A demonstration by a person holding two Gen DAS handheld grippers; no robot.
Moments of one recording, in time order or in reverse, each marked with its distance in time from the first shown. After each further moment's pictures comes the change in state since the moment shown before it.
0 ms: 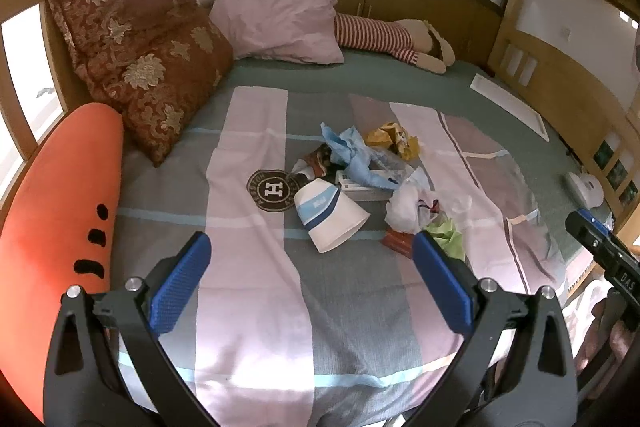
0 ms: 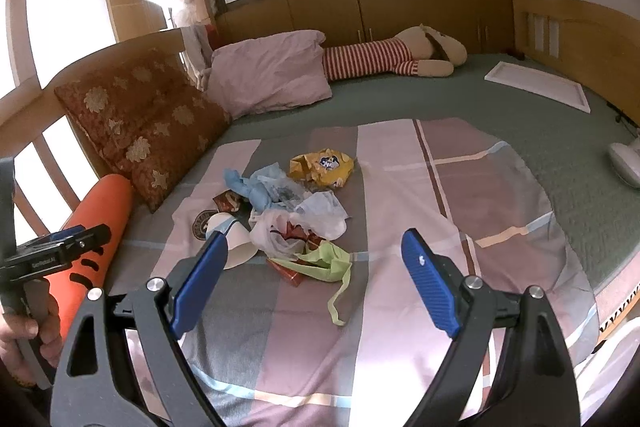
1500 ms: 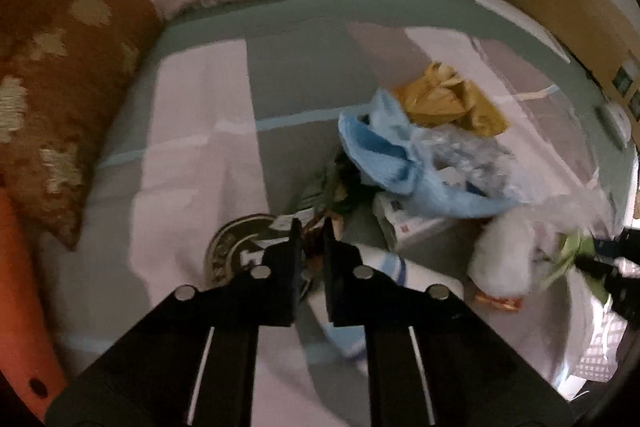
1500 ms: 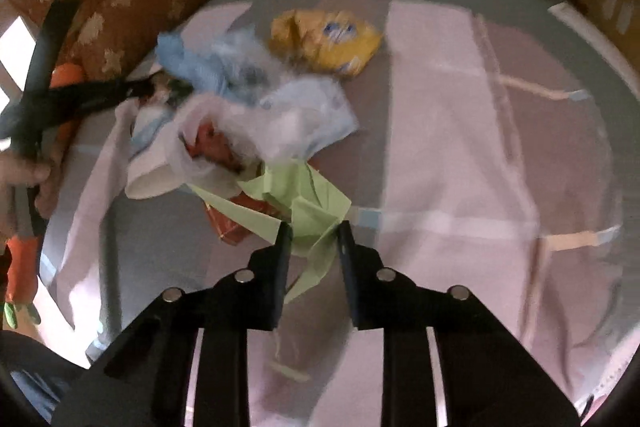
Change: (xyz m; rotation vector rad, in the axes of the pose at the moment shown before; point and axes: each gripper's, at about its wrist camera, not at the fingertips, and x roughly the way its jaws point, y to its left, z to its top) left arm 0.208 0.005 0.067 0.210 0.233 -0.026; right arm 0.157 -0.022 -0.006 -0.129 0.410 -0.004
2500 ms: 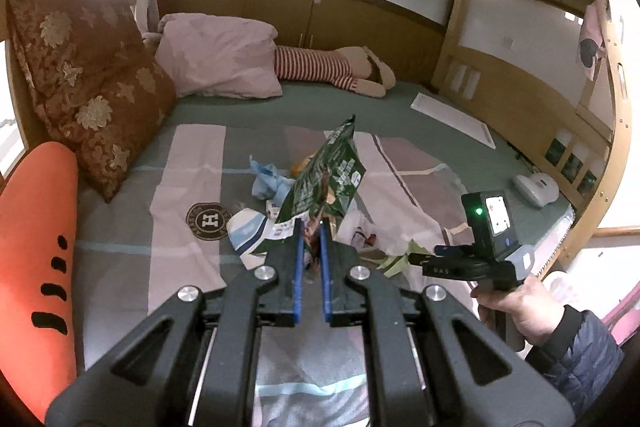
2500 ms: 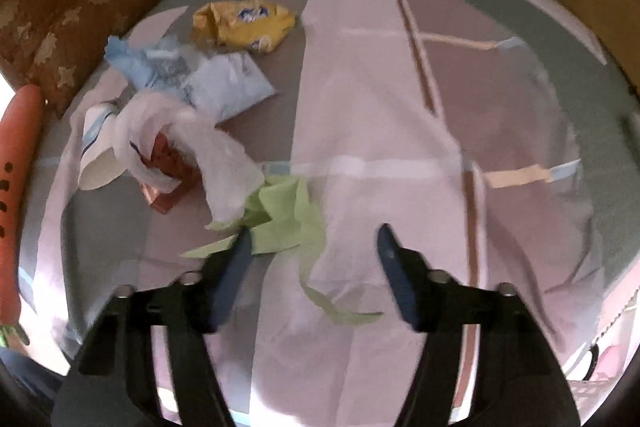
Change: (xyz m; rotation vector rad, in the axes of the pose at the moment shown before) left arm -0.219 -0.071 -0.114 -0.125 -0.366 -0.130; right arm 0.013 -0.037 -0.033 0.113 0.084 -0.080
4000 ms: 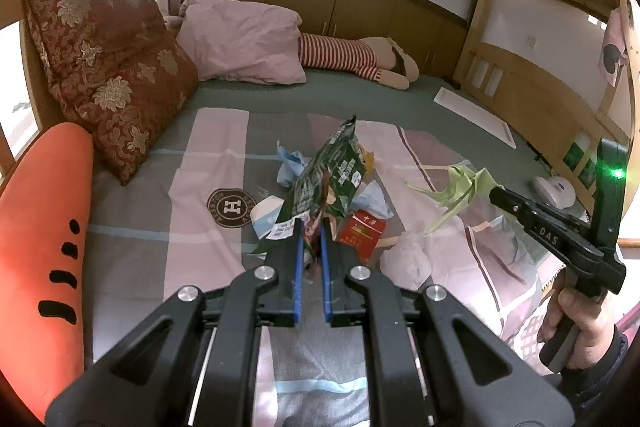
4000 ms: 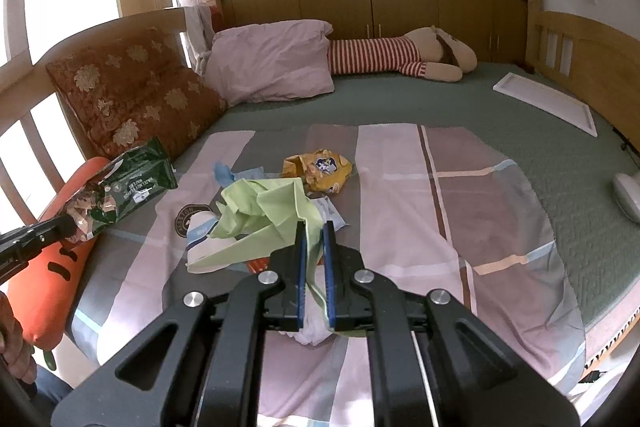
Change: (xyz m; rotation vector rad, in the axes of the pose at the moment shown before) left arm 0.008 0.013 -0.002 -0.044 0.040 0.067; right arm -0.141 0.048 -0.008 -0.043 -0.454 0.070
